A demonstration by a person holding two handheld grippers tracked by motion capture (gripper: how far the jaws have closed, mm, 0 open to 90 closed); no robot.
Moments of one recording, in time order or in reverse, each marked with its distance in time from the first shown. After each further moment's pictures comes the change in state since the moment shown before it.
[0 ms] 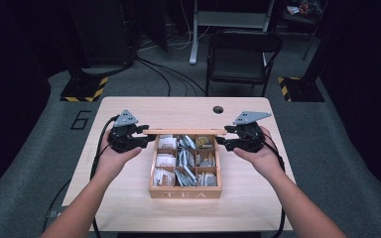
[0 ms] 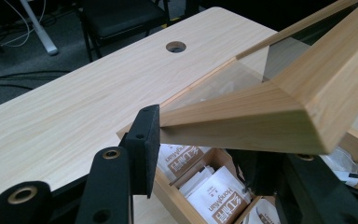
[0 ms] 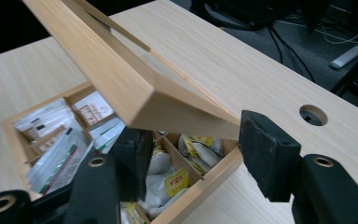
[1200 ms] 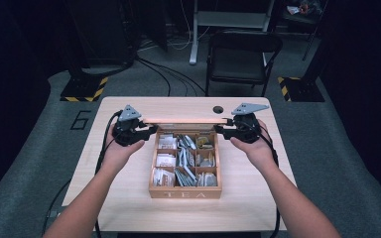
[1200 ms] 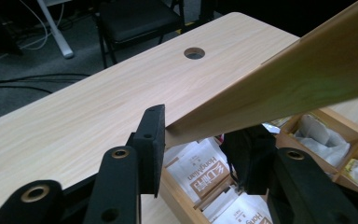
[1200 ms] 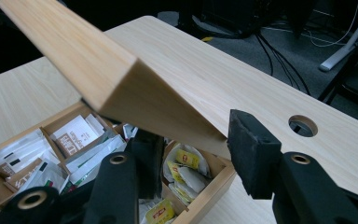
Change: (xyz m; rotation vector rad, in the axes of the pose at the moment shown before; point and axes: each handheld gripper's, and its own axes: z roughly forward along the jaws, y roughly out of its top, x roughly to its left) left arm 0.014 0.003 0.022 -0.012 0.056 -0.006; right arm -0.016 0.012 0.015 -0.049 -0.028 0.072
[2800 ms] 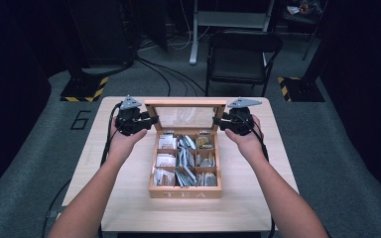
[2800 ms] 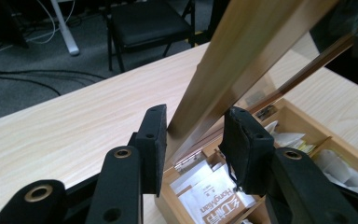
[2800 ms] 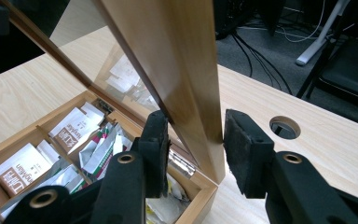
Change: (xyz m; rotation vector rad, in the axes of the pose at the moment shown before) left arm 0.020 0.012 0.023 -0.020 0.015 -0.098; right arm -0.021 0.000 0.038 -0.020 -0.092 0.068
